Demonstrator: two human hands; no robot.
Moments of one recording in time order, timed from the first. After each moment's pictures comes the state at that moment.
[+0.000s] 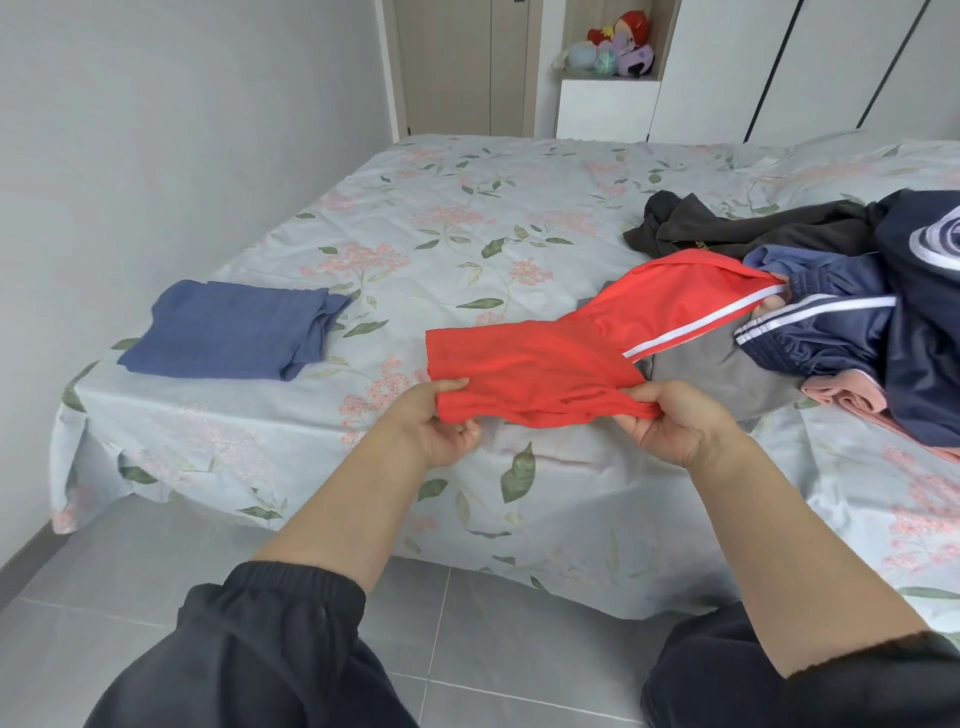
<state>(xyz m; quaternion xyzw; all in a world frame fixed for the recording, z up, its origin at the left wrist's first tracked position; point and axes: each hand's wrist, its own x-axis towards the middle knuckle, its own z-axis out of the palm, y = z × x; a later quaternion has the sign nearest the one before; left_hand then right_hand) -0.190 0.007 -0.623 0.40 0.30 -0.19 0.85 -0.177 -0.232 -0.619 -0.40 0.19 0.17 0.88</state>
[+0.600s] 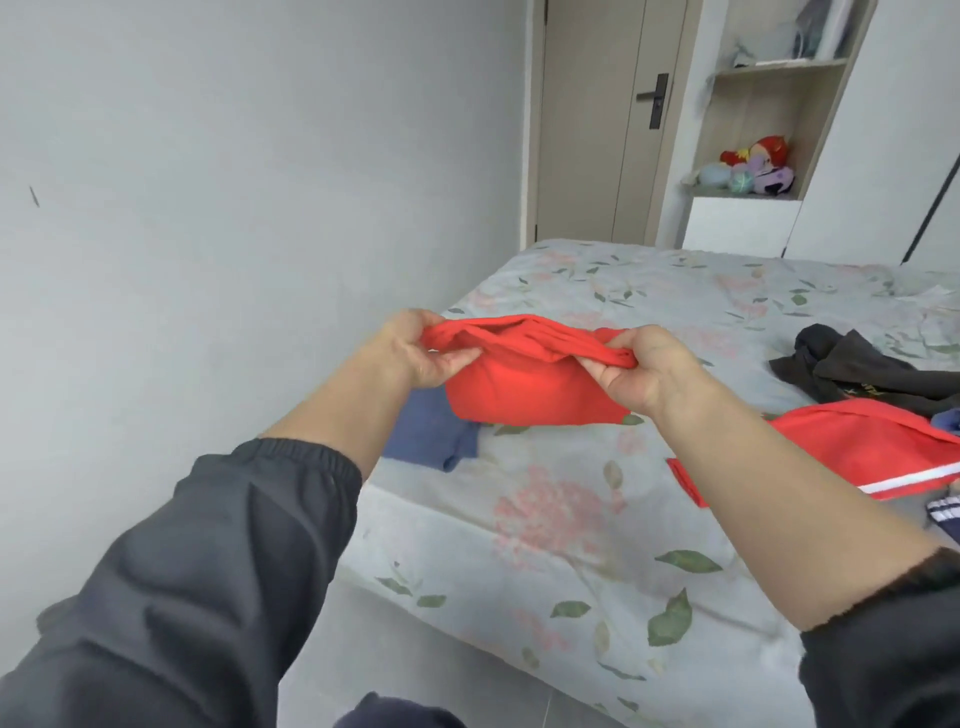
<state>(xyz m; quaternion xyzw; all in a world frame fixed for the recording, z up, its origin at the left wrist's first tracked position) -0.152 0.190 -0.447 0.43 0.26 0.00 0.86 -0.120 -0.024 -0.455 -0.38 0.11 0.17 0.90</state>
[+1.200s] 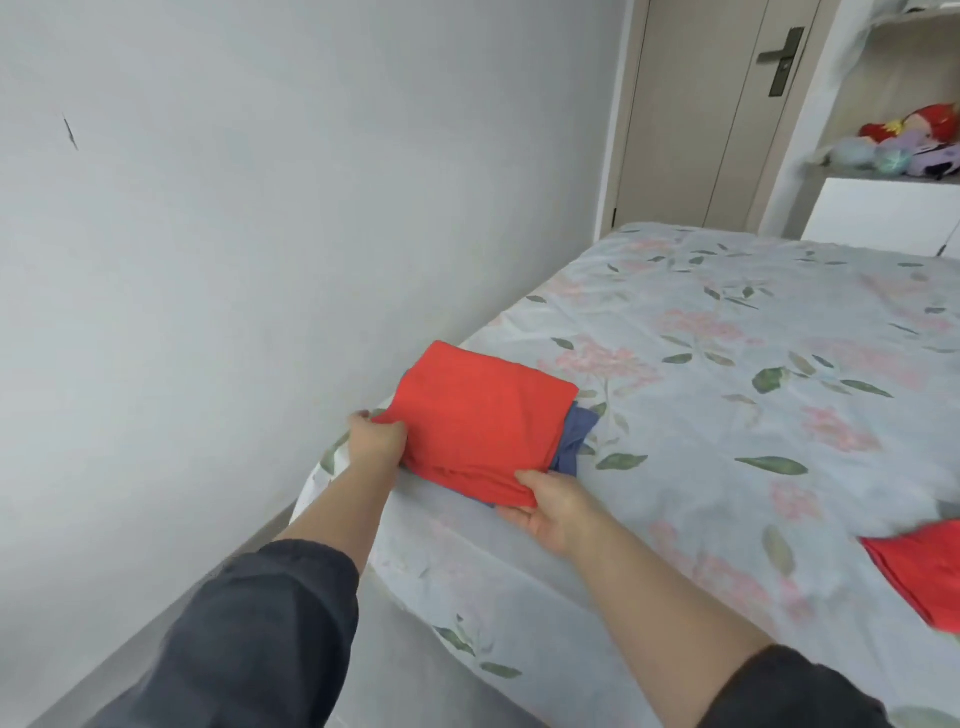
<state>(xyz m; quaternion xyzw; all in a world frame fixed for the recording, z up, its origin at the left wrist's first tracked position) -0.106 0.367 -0.650 0.66 0.43 0.21 0.58 -0.080 0.175 -0.659 -0.55 0.10 0.35 0.75</state>
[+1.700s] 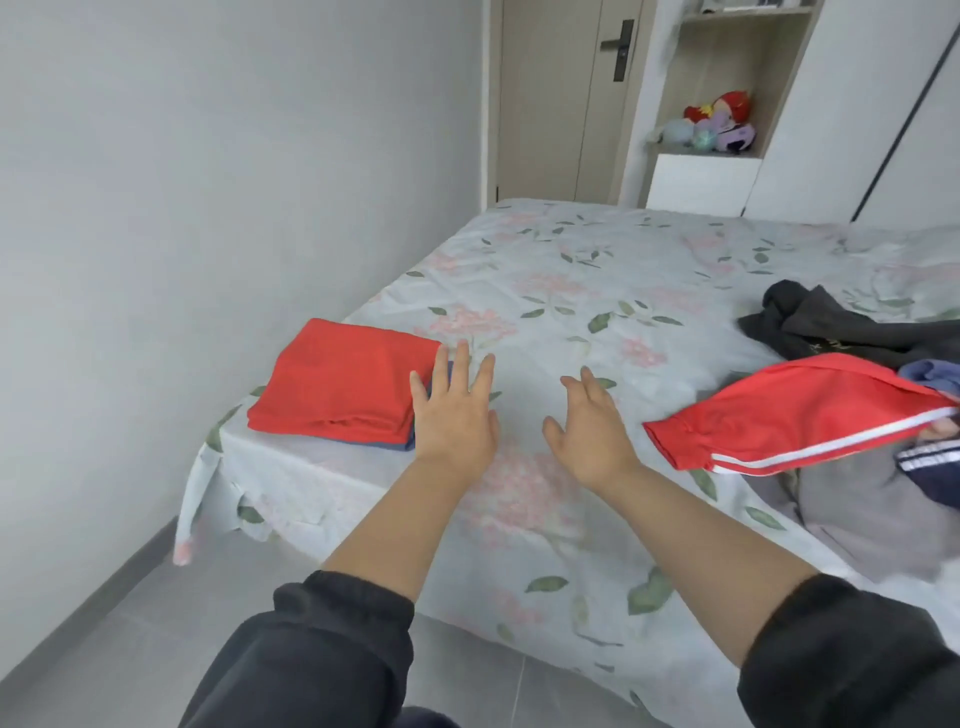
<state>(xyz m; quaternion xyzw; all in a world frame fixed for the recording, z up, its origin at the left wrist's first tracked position) -0.134 0.128 -0.616 0.98 0.04 0.18 0.02 -0.111 -0.035 -0.610 -0.96 -0.12 -0.05 0.26</state>
